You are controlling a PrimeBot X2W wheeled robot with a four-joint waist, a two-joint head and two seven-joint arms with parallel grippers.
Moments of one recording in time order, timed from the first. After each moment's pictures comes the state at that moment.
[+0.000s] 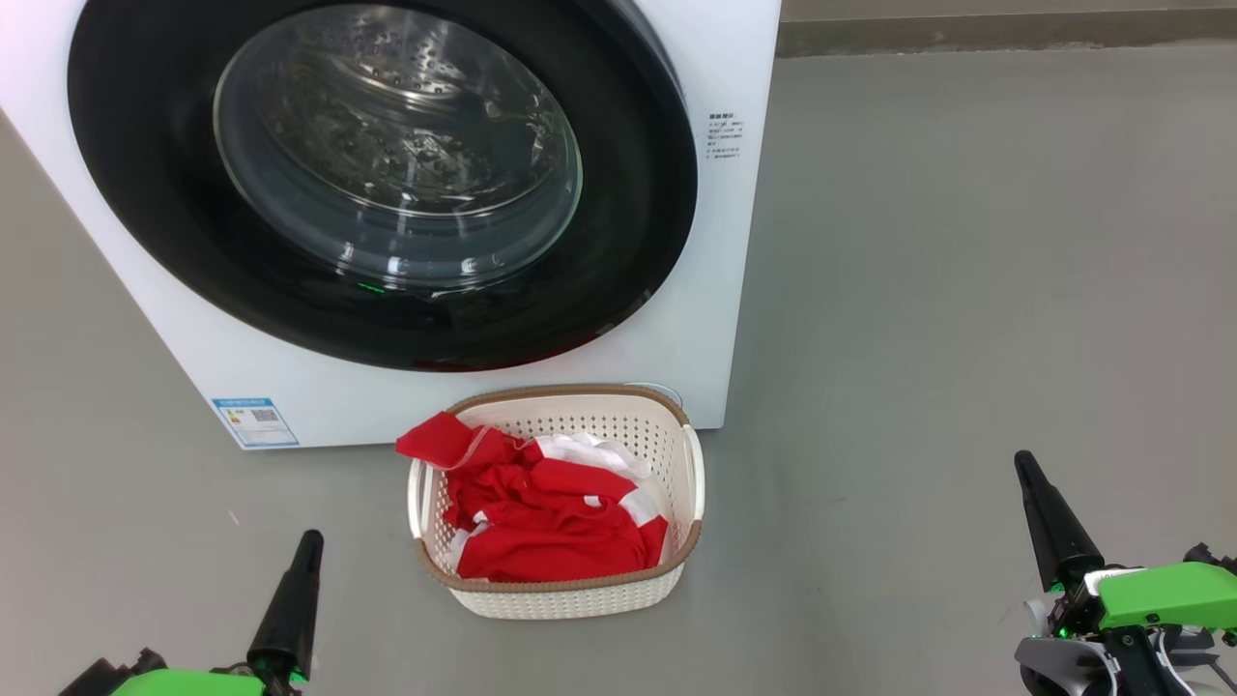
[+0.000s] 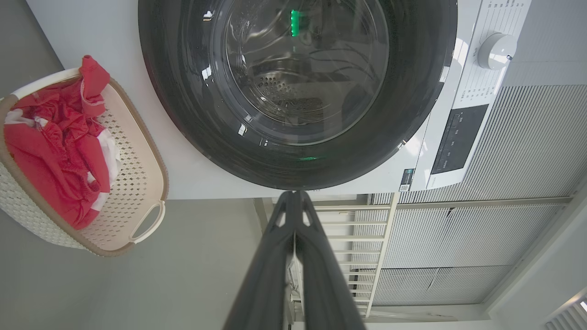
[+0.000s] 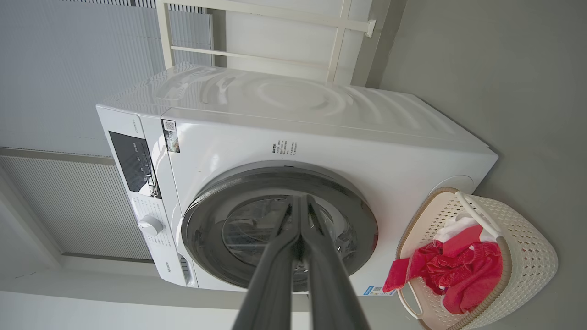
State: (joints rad) left arm -0.07 0.03 0.08 0.27 -1.60 -0.12 0.11; right arm -0.06 -0.04 -0.12 0.27 1.61 0.13 0.10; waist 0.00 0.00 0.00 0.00
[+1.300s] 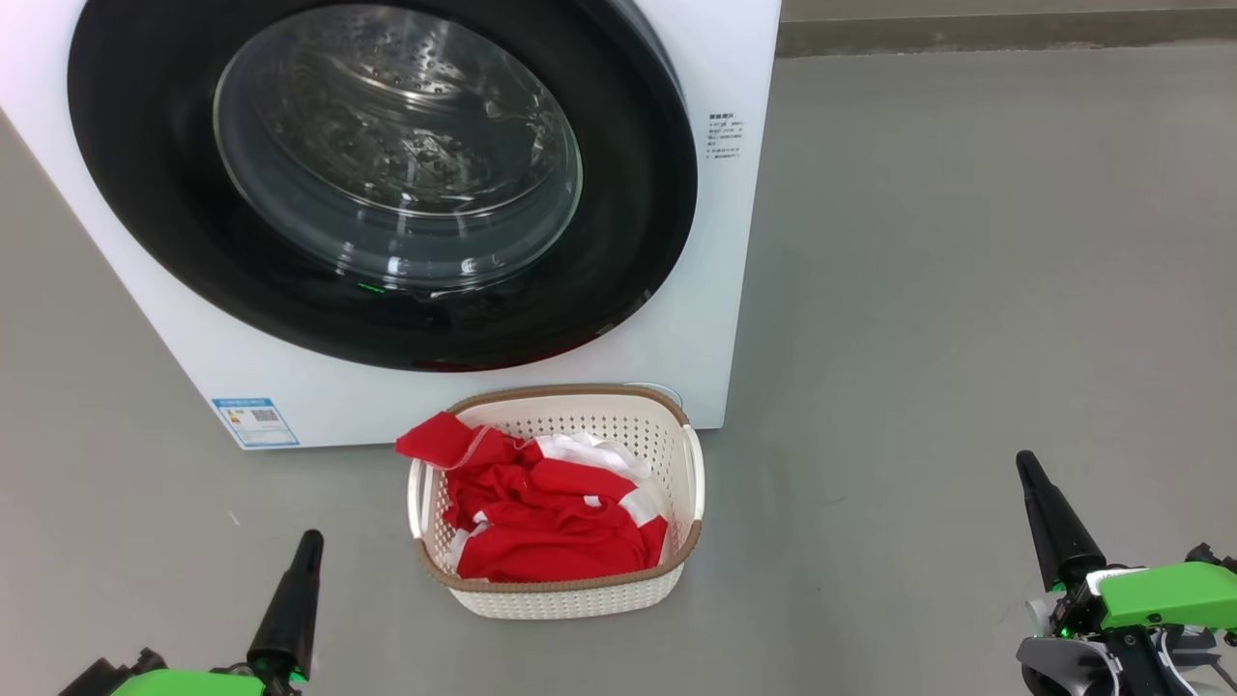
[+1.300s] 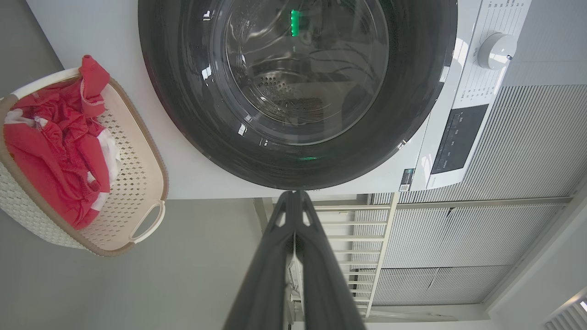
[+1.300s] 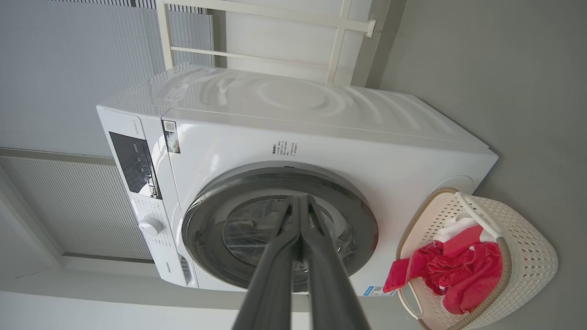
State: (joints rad) left arm -0.07 0.03 0.08 0.27 -1.60 -0.12 0.11; right arm -0.06 -0.04 -0.12 0.27 1.61 0.13 0.10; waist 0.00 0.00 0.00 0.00
